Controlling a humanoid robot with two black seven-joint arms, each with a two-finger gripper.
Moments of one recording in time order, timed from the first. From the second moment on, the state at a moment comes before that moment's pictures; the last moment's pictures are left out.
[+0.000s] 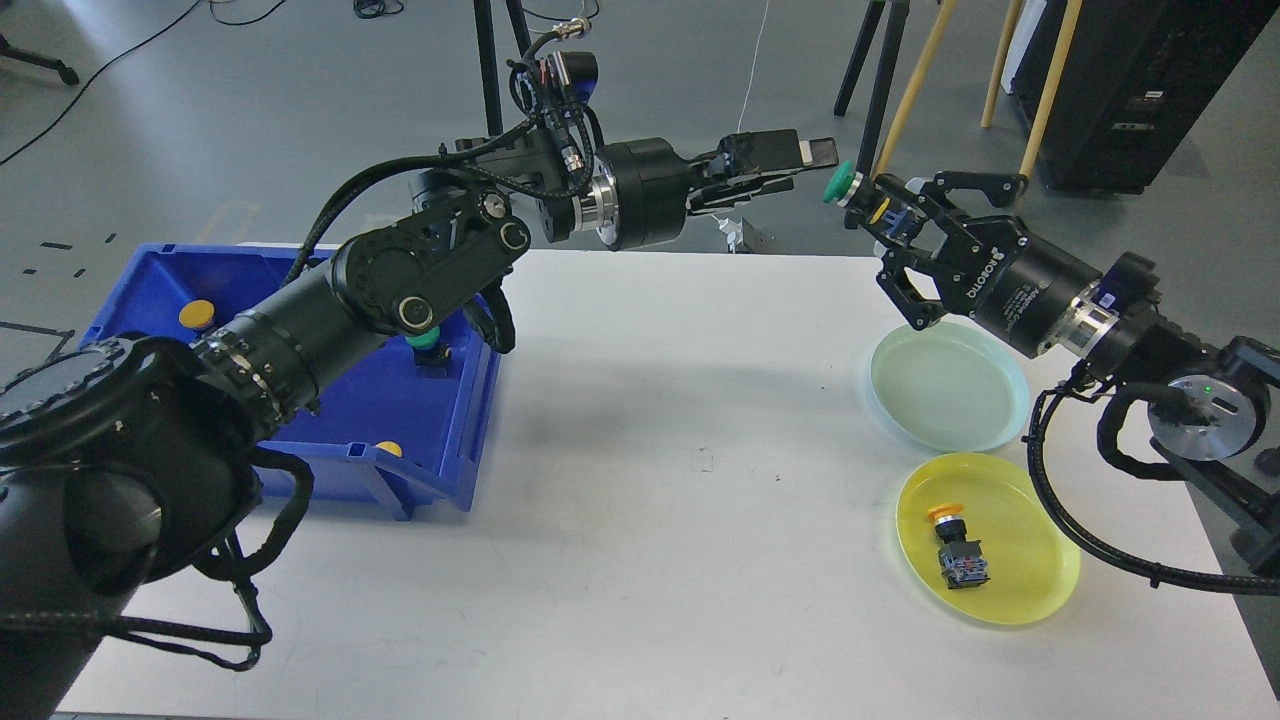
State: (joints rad) left arm -1.17 -0.04 -0.50 -0.58 1.20 -0.49 -0.49; right arm 0.59 -0.65 0.72 1.16 -0.06 0.35 0.09
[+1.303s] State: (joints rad) left arm -1.17 -0.04 -0.50 -0.53 1.11 -0.49 -0.49; right arm 0.67 -0.44 0.40 0.65 -0.82 -0.10 0.11
